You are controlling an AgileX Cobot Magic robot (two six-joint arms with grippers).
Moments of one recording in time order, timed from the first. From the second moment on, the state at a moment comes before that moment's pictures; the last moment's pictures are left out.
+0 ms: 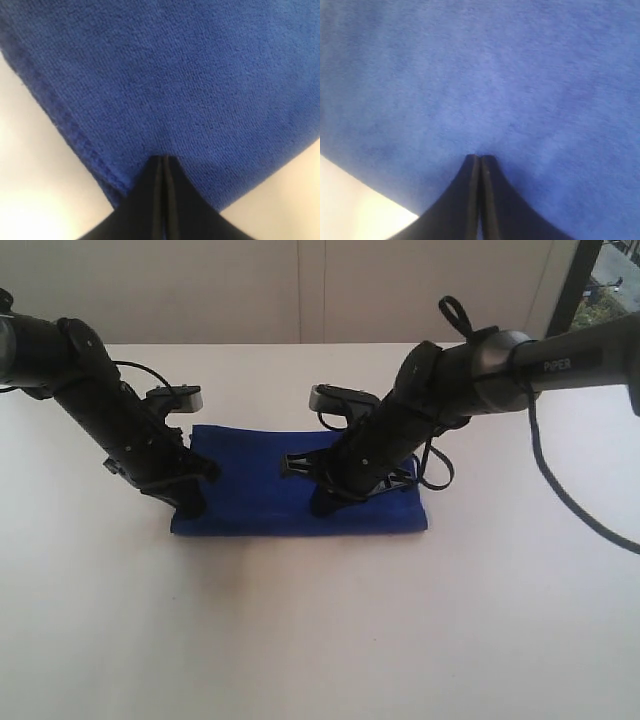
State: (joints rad) left arm -0.27 2.06 -1.37 -0.54 0.88 0.57; right arm 0.45 2.14 -1.39 0.65 0.64 -0.29
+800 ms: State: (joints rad) left arm -0.27 2.06 -1.37 -0.55 0.88 0.57; right arm 0.31 2.09 -1.39 0.30 0.76 -0.12
